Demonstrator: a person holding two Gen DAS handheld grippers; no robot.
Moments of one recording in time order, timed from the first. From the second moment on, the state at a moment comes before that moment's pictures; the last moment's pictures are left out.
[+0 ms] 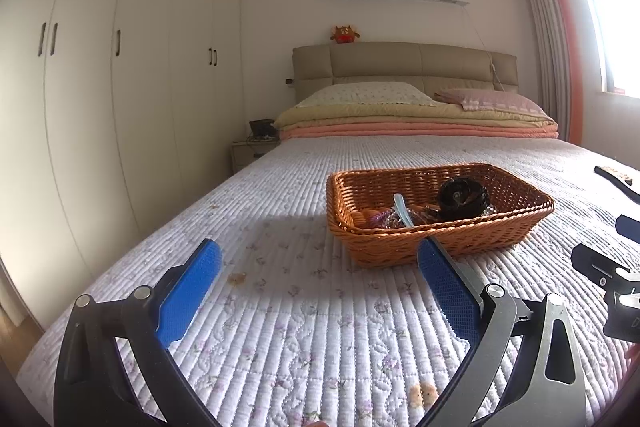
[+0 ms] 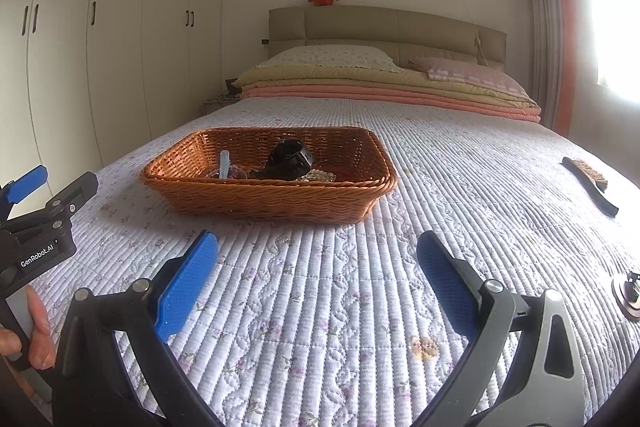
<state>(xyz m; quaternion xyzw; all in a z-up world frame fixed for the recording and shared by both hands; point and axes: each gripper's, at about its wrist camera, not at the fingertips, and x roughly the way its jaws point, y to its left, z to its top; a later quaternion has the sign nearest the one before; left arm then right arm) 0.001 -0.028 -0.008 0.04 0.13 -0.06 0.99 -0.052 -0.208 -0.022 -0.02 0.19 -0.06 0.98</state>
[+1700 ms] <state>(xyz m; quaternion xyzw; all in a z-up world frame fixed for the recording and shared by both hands) -0.003 -0.028 -0.007 0.04 0.13 -0.06 0.99 -0.052 -0.207 -0.023 -0.02 0.19 -0.06 0.98</state>
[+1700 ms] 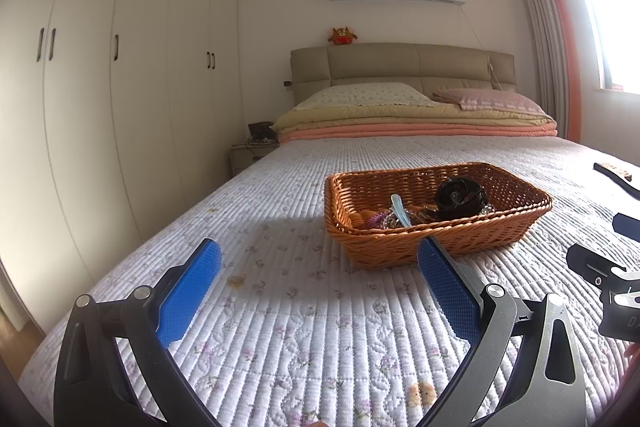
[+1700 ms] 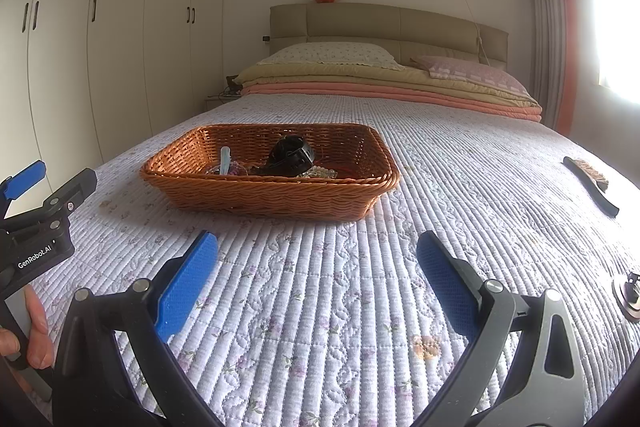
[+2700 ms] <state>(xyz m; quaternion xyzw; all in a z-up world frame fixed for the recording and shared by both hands) -0.004 -0.027 -0.006 0.04 0.13 -0.07 0.99 -0.051 -0.206 -0.023 -0.02 0.19 -0.06 0.98</state>
